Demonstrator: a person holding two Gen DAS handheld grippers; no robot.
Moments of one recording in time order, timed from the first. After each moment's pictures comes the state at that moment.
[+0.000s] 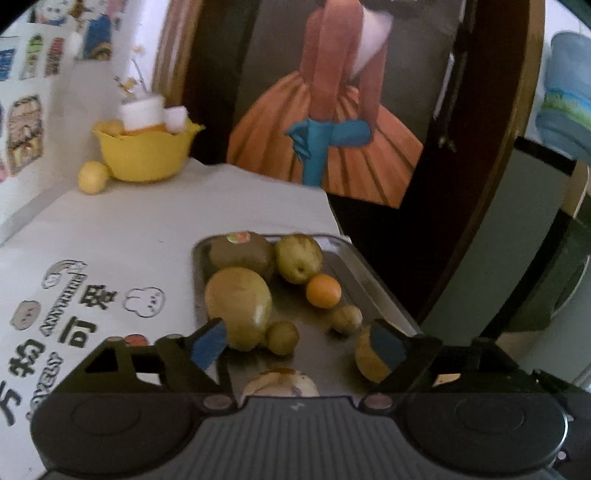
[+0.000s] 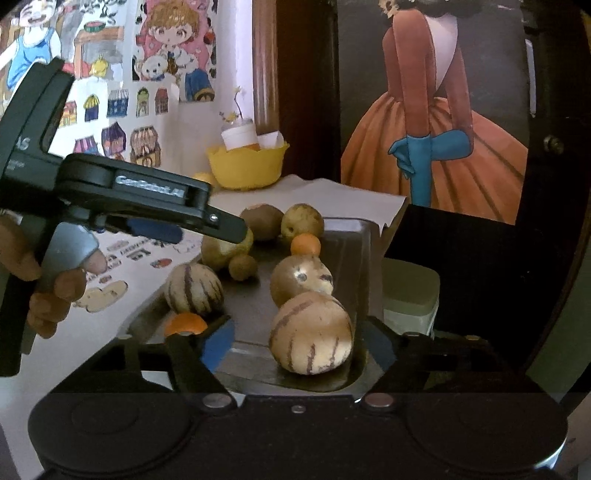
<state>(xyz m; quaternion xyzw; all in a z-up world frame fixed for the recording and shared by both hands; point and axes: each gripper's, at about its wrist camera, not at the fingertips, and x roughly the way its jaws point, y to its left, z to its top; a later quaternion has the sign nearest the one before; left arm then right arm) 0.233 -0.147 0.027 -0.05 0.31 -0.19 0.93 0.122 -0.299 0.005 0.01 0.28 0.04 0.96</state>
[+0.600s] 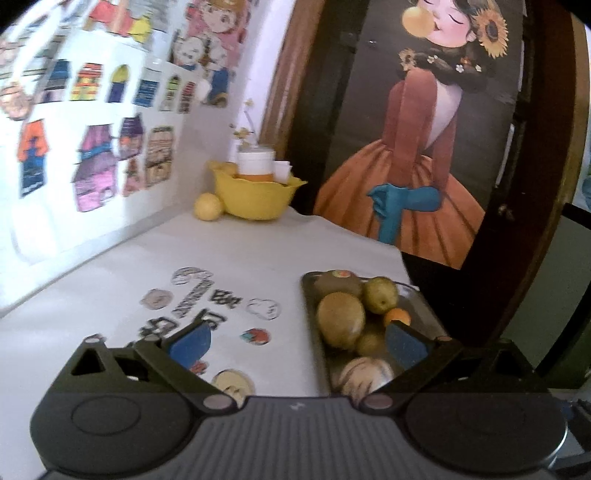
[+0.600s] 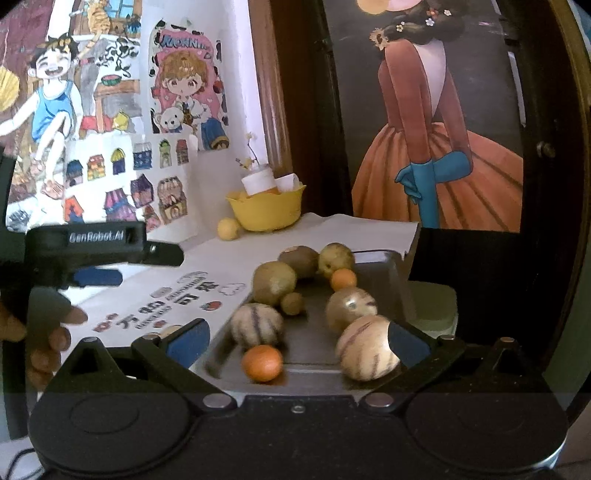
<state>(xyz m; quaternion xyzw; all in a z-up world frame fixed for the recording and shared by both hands) 0.153 -0.076 0.050 -0.10 0.24 -0.06 0.96 0.077 -0.266 0.038 0.07 0.22 0.04 0.97</state>
